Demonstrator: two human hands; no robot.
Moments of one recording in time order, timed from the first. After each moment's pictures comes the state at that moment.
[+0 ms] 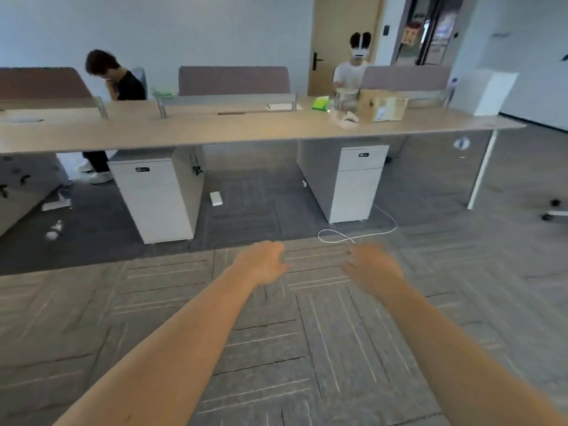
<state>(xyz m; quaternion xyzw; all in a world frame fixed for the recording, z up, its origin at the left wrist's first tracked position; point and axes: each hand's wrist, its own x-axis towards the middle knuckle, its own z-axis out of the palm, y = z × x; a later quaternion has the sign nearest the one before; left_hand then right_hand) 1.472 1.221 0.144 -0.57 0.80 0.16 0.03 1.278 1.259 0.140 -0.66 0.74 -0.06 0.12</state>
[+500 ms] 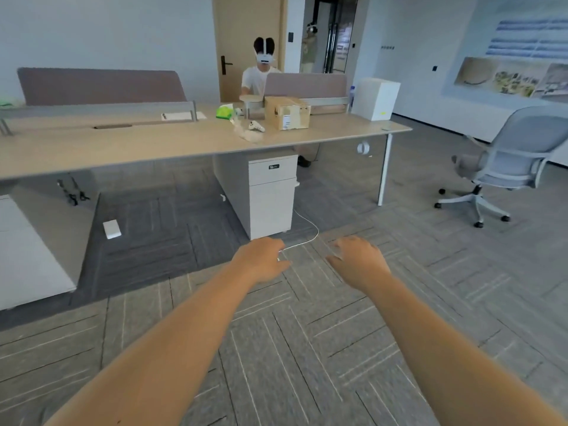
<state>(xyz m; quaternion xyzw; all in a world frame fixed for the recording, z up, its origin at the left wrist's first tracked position) 1.190 1.083 0.159 -0.44 0.88 0.17 0.01 1.028 1.167 0.168 -0.58 0.81 -0.05 0.05</state>
